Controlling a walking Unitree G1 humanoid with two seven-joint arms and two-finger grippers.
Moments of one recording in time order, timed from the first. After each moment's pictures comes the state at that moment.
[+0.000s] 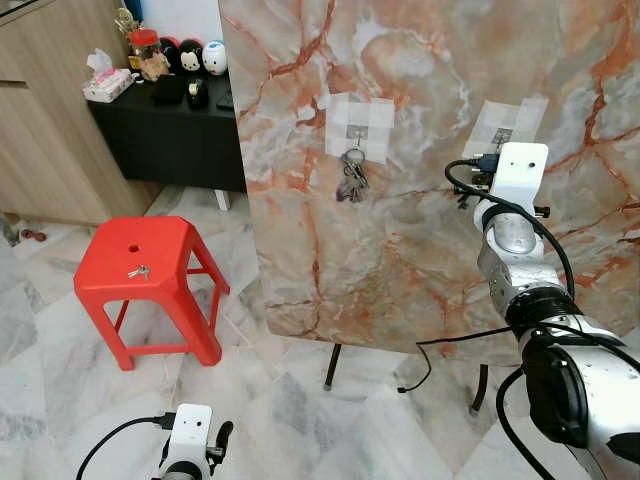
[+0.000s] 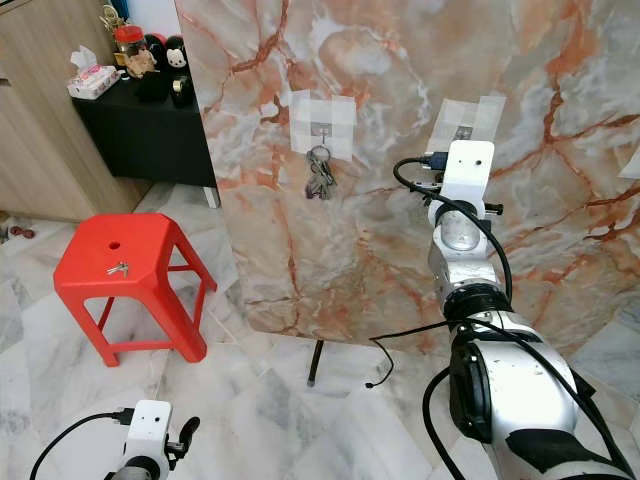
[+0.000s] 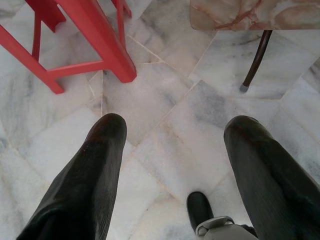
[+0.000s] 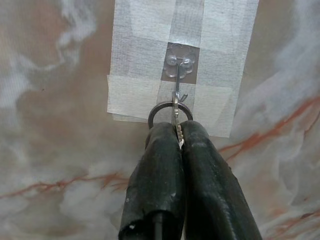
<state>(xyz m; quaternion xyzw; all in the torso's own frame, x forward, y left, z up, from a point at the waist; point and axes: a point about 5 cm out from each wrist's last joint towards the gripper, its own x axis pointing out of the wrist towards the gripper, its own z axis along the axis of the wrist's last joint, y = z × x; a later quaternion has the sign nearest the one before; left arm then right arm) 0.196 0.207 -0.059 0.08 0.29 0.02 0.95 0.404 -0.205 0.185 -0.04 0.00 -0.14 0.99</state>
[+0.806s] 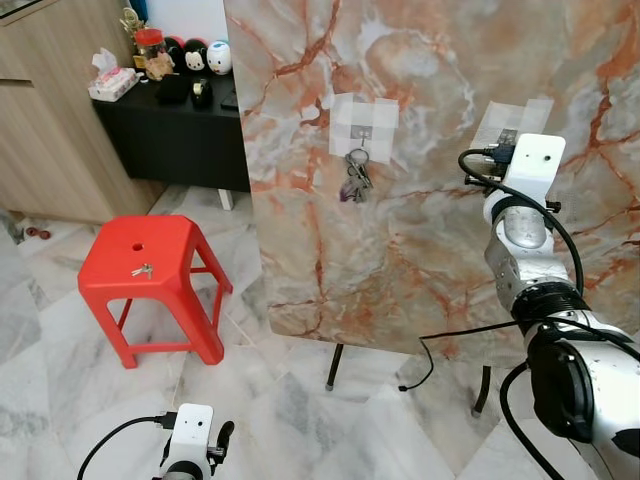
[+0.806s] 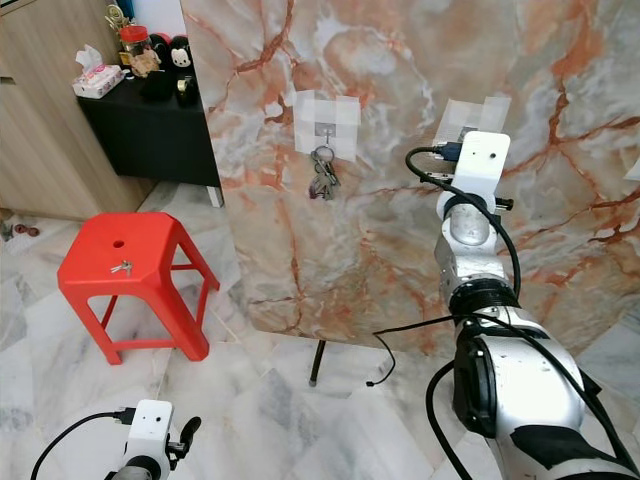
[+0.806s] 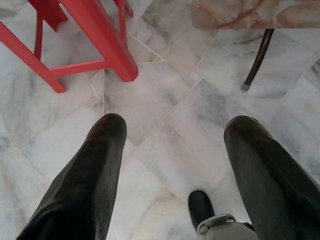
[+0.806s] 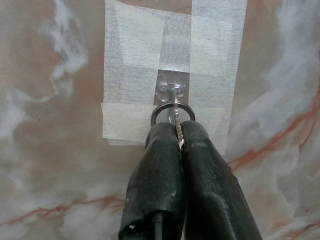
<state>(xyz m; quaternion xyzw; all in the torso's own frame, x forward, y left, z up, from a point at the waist) 0.196 0.206 -0.059 0.08 0.29 0.01 0.95 0.406 -0.212 0.197 -0.02 -0.02 -0.15 0.99</state>
